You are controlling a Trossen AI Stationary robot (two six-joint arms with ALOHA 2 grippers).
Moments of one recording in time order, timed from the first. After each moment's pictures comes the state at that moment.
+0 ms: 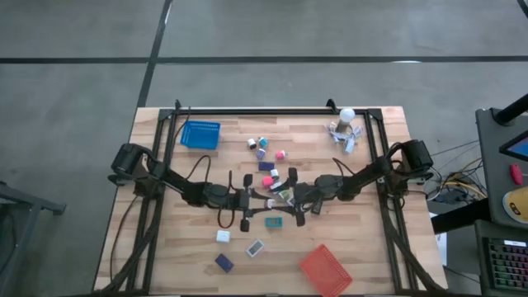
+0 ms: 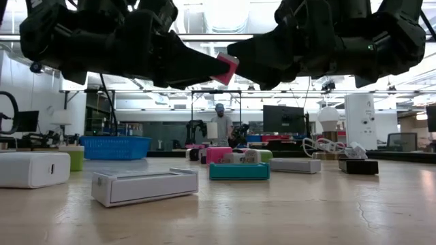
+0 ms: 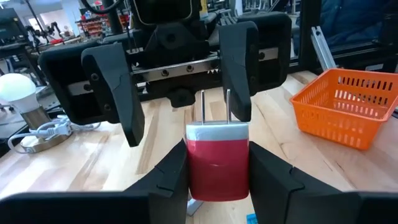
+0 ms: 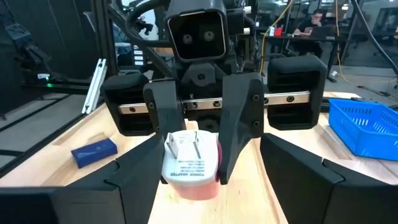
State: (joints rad) left arm -0.25 1.80 0.59 1.07 -0.19 0.14; right arm 0.17 1.78 0.57 1.16 0.05 0.00
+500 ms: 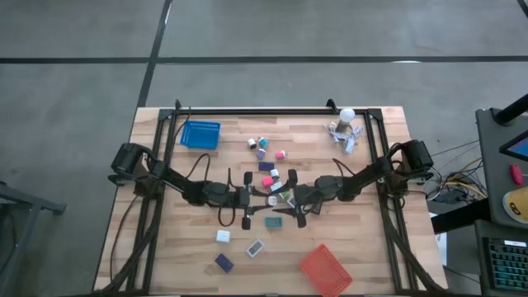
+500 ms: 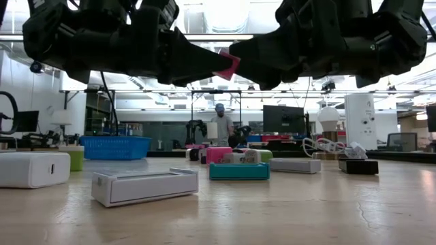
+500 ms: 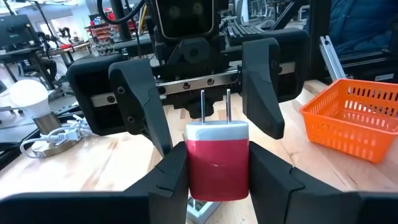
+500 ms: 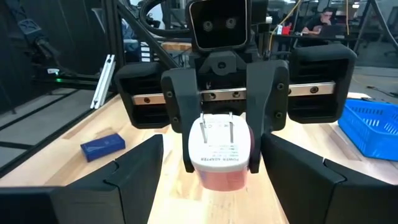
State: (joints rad) left arm -0.23 1.79 0.59 1.09 -0.20 0.14; right arm 0.18 1.77 0.57 1.16 0.03 0.00
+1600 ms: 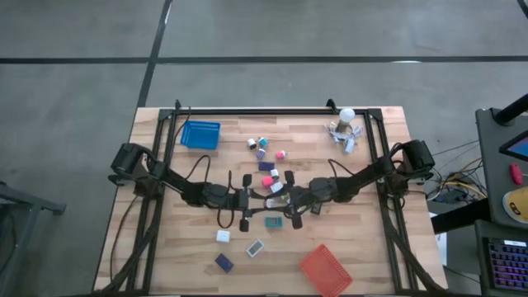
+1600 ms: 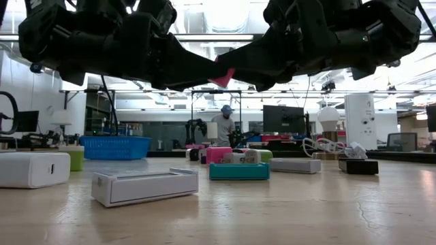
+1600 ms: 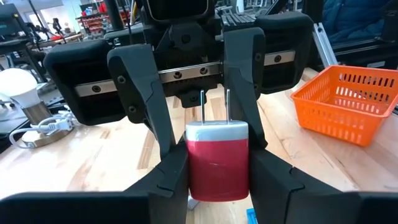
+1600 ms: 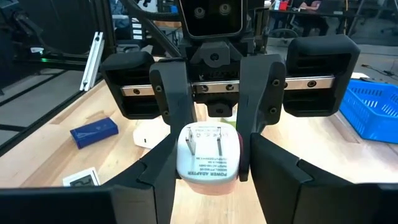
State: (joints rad) left arm -0.23 1.80 0.58 1.08 -0.20 0.14; right arm 0.20 1.77 0.65 0.96 0.06 0.00
